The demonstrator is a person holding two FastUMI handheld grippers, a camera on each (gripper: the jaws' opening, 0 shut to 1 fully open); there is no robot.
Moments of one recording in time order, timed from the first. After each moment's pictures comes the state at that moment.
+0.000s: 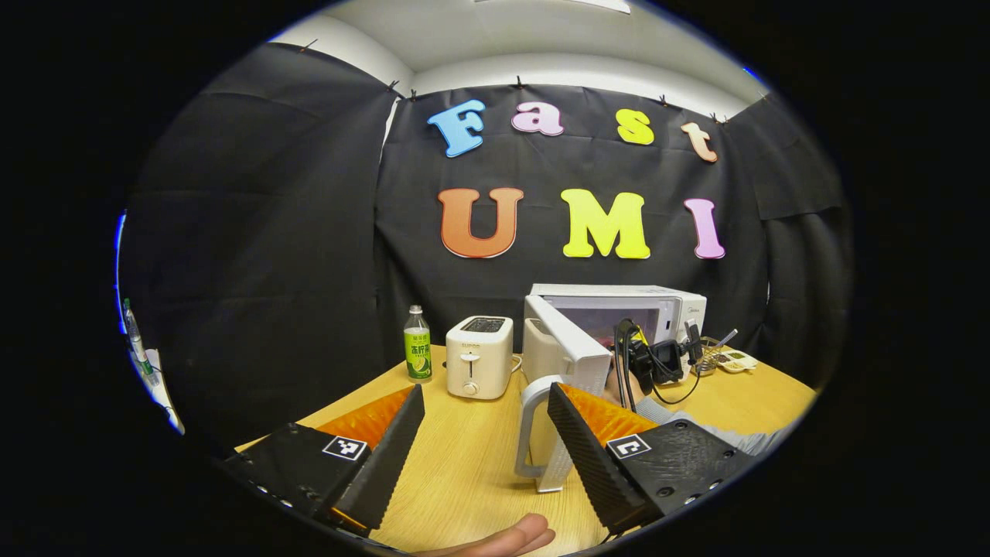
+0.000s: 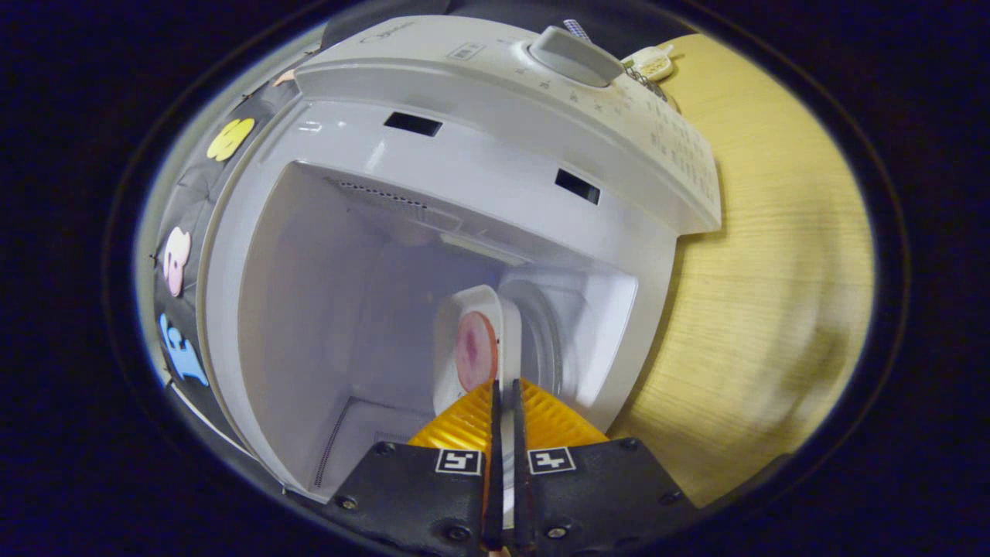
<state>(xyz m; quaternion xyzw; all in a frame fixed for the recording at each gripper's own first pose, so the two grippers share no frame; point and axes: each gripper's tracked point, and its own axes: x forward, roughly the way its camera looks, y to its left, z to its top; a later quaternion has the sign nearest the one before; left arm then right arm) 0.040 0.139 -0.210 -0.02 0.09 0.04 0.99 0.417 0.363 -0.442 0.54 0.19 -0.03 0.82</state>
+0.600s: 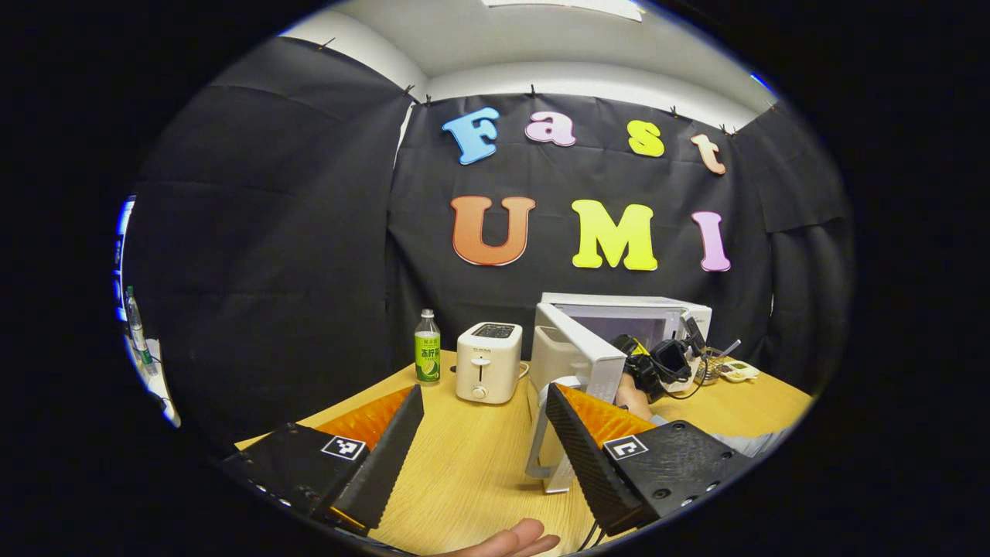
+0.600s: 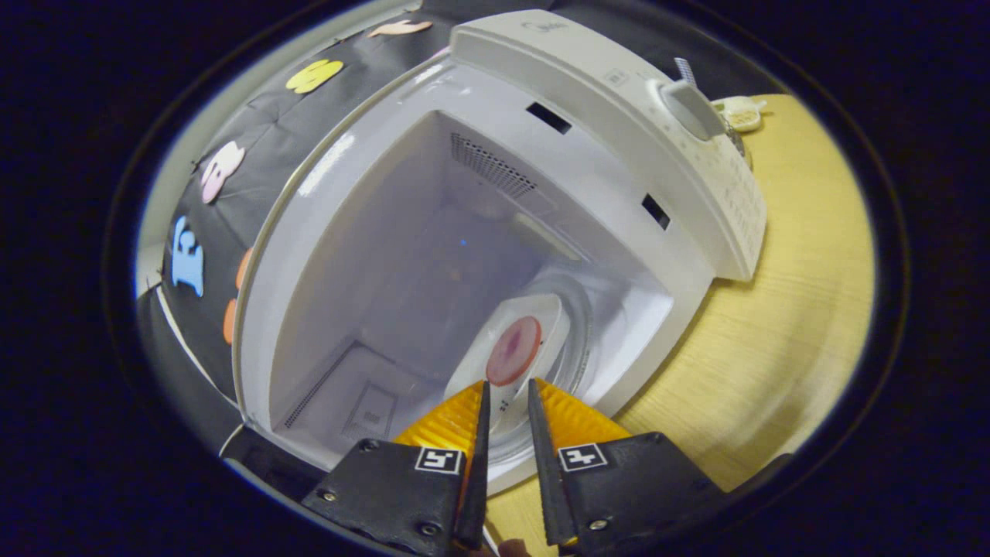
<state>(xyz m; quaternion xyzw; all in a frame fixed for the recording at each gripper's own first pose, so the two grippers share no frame) 0.028 0.153 -0.204 -0.04 0.07 0.05 1.00 0.390 0.374 -0.429 0.39 0.20 0.04 0.90</state>
